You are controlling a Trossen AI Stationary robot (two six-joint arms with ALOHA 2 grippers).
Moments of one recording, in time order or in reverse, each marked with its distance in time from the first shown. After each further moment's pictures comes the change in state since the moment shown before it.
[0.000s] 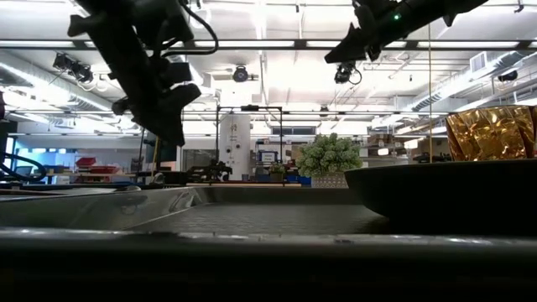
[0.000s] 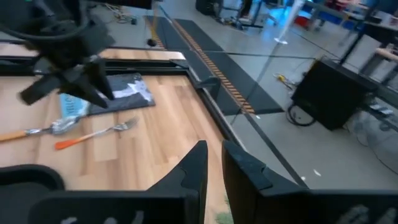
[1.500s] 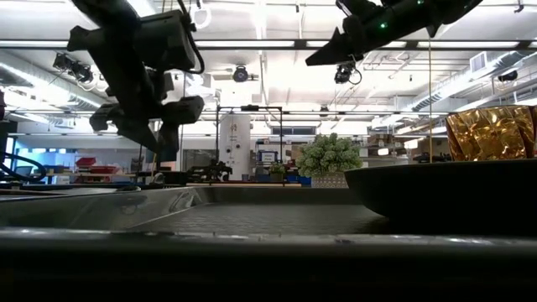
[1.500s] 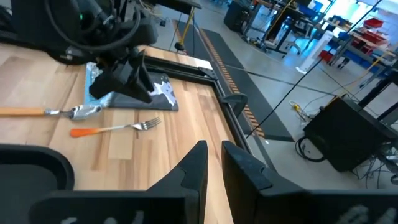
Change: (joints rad) left arm -0.018 0.116 0.001 -0.090 -0.224 -0.581; right arm 0.070 0.134 -0.015 0.169 -0.041 -0.167
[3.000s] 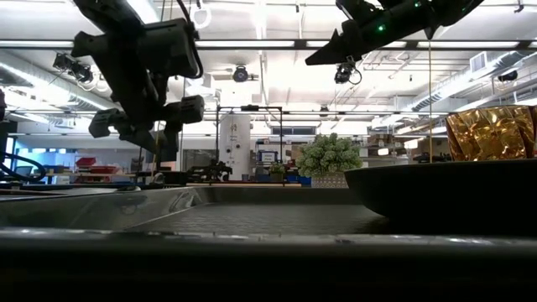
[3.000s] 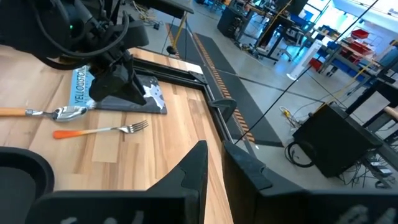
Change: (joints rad) left arm 0.021 0.029 0.000 0.004 -0.046 -0.182; right arm -0.033 0.000 0.000 0.030 -0.014 -0.049
